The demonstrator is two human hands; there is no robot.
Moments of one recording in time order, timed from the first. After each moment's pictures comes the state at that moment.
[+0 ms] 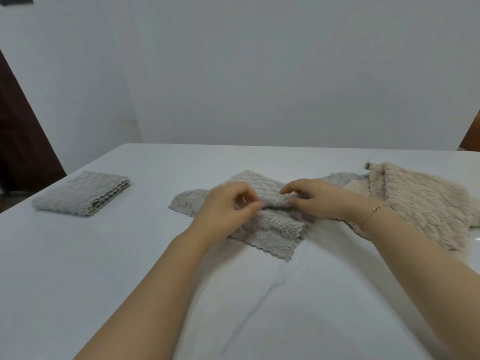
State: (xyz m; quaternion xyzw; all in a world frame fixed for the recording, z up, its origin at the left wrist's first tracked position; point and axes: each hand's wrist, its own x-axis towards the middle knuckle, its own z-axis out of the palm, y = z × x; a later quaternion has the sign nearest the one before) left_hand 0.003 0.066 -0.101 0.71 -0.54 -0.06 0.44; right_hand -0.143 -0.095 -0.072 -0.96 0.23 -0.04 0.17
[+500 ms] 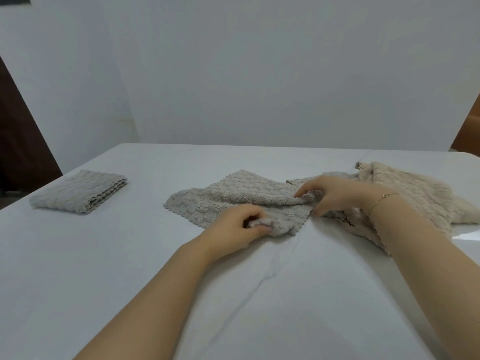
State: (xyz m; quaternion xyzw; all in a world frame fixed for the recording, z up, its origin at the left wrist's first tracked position) left_hand -0.019 0.065 -0.121 0.69 -0.60 -0.17 0.38; right_hand -0.170 -0.130 -0.064 -0.94 0.28 0.03 0.17
